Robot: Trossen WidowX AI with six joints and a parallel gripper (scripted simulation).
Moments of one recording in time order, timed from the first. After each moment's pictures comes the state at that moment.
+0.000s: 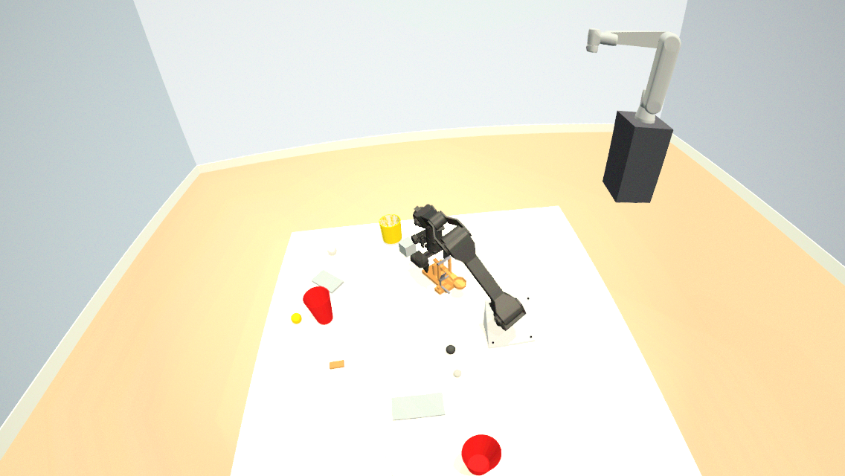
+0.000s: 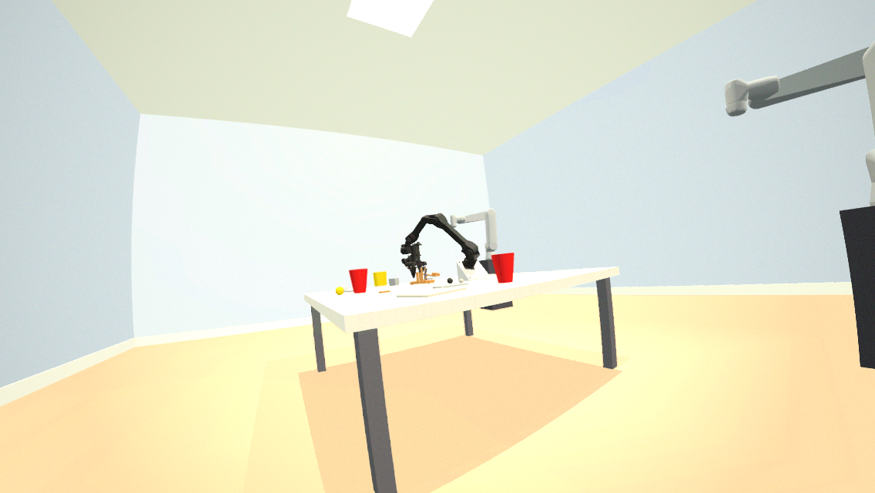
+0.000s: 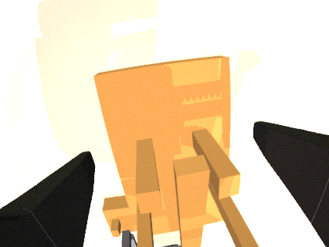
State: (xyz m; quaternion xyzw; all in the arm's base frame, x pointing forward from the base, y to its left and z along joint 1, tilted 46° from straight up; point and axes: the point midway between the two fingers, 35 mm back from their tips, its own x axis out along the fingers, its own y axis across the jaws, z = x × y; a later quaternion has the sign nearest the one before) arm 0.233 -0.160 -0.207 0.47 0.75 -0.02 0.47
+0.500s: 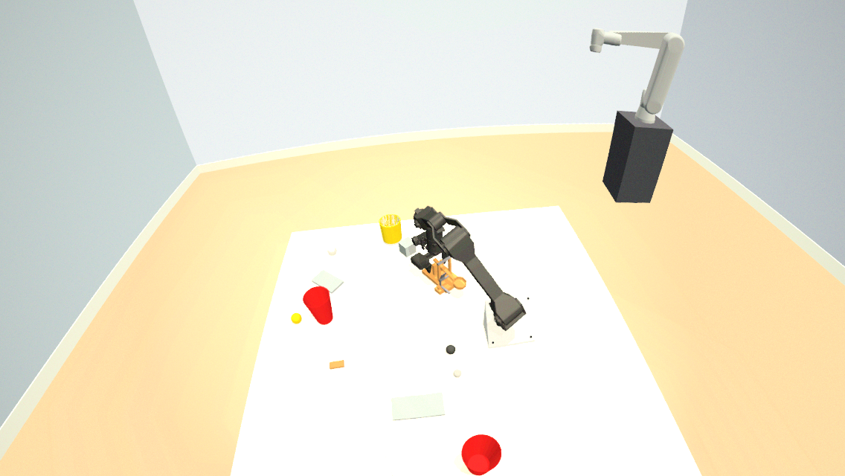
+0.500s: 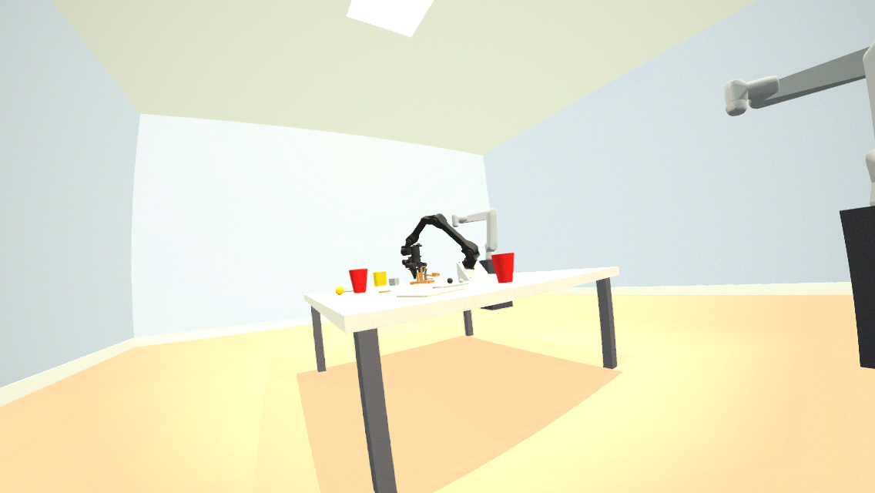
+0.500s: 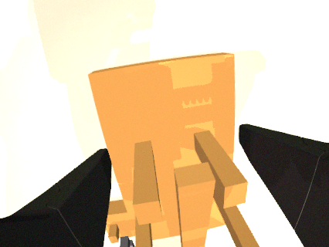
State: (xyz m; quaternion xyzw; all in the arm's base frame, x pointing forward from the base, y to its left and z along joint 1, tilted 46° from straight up) arm 0.230 -0.154 -0.211 0.47 0.75 -0.02 0.47
